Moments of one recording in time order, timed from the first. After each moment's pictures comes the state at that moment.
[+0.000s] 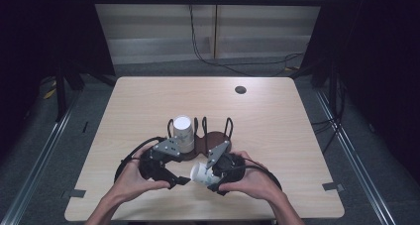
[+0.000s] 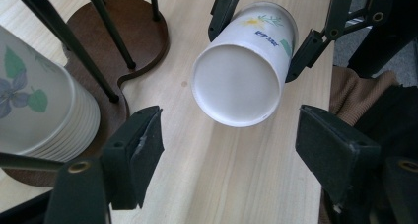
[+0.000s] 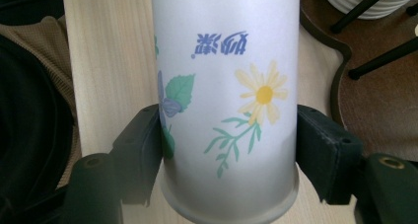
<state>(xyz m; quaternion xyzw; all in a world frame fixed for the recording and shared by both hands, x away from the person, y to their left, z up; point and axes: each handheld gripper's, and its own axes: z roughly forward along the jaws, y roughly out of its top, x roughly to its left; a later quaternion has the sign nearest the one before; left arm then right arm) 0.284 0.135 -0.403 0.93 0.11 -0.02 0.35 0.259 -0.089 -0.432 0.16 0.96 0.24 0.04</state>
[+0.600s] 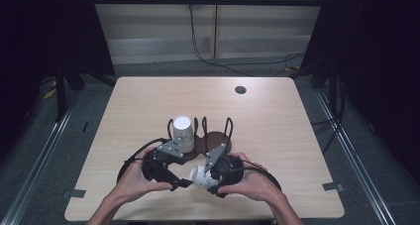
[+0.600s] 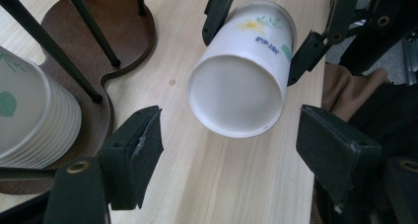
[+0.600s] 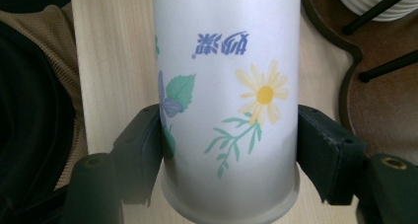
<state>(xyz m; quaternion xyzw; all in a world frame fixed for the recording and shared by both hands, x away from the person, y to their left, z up) 0.283 0.130 -0.408 0.93 0.12 -0.04 0.34 0.254 -0.083 -0.432 0.14 0.96 0.23 0.05</state>
